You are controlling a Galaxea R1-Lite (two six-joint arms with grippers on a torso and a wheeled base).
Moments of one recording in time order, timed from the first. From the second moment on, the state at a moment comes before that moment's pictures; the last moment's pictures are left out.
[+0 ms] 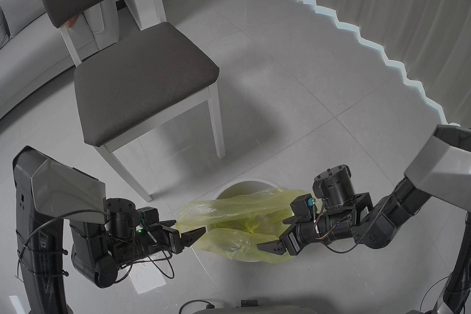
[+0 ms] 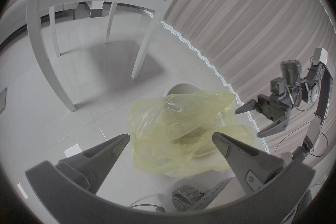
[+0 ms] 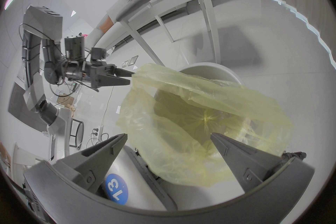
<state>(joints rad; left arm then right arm) -0.34 2.33 -0.31 -1.55 -0.33 -0.24 0.59 2.13 -0.77 -0.60 0.30 -0.02</state>
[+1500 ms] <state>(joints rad) -0.39 2.29 -0.33 -1.55 -0.33 -0.24 0.68 2.36 -0.82 -0.53 0.28 -0.09</state>
